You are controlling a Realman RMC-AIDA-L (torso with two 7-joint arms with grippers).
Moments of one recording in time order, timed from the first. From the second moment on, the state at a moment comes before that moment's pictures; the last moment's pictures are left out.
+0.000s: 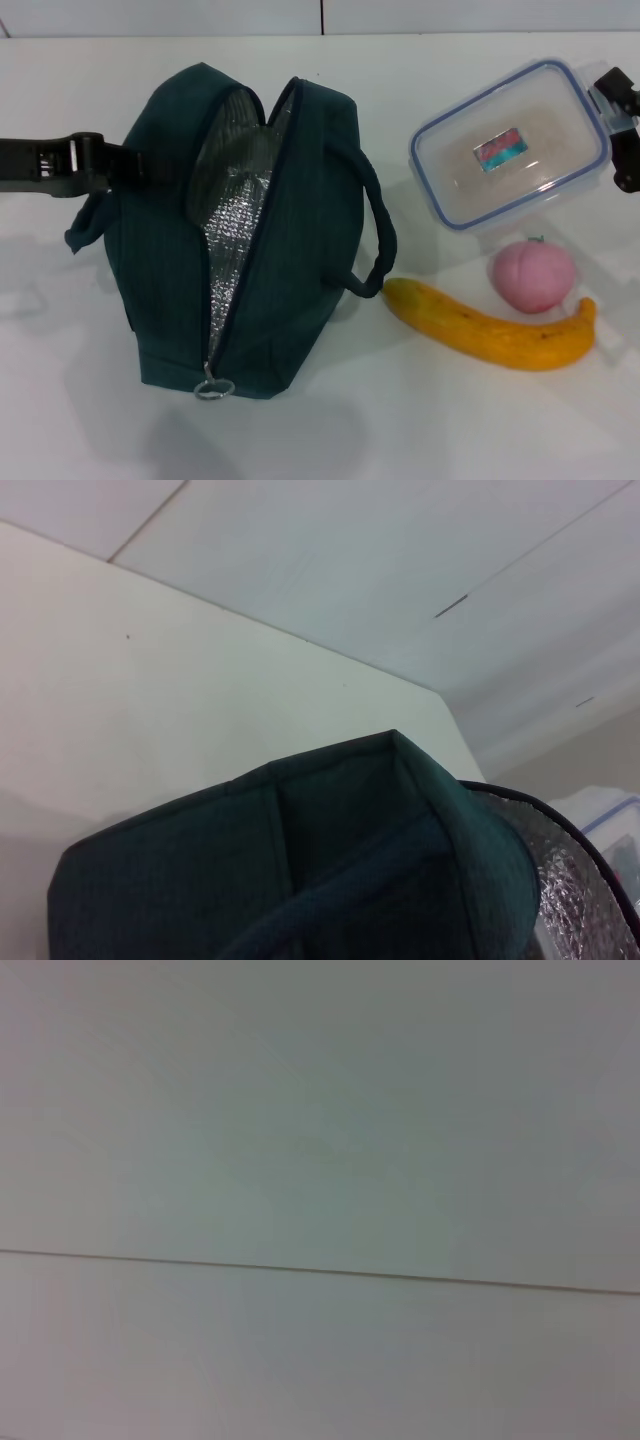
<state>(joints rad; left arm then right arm) -0.44 -2.01 0.72 1.14 2.01 1.79 -2.53 0.49 2.02 -0.52 -0.02 -1.38 -1.71 1.98</state>
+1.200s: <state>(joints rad) -0.45 -2.01 0.75 1.12 2.01 1.79 -2.53 0.57 2.03 -0.52 0.07 -1.28 -1.80 2.04</state>
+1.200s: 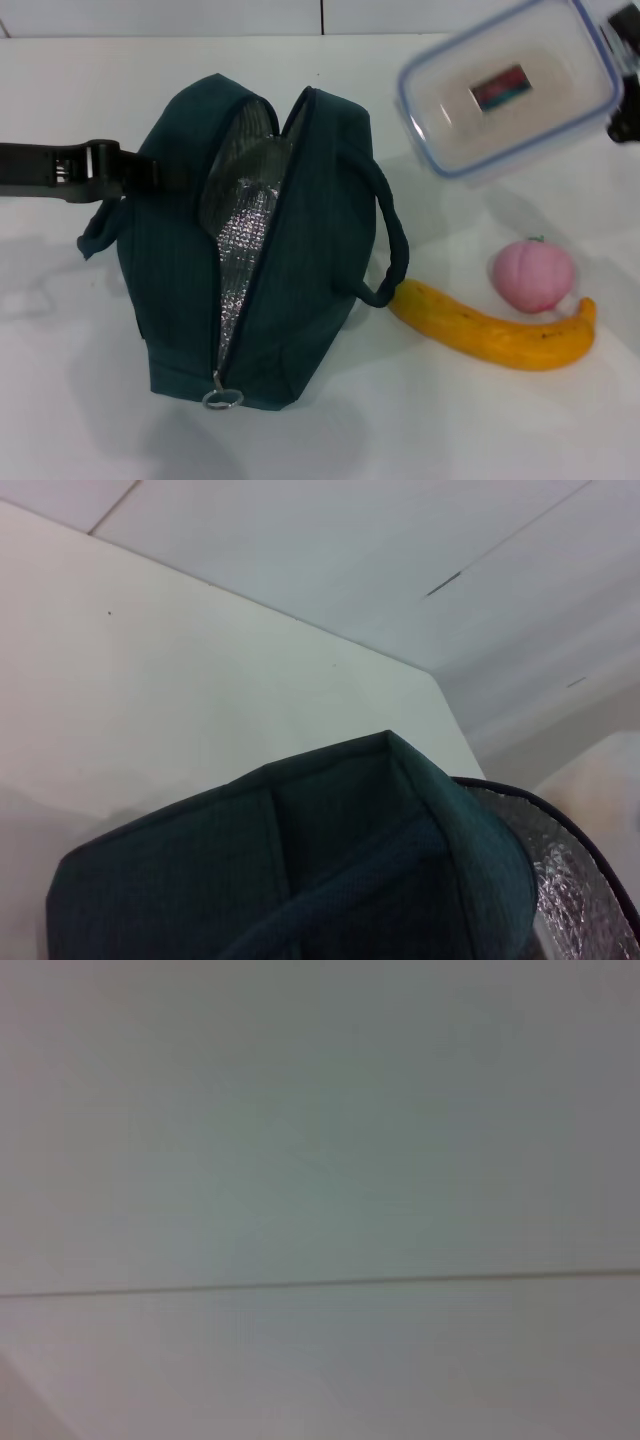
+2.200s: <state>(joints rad) -0.53 -2.01 0.78 1.07 2.03 1.76 -2.51 0.85 2.03 -0.53 0.11 -1.40 -1.59 1.96</state>
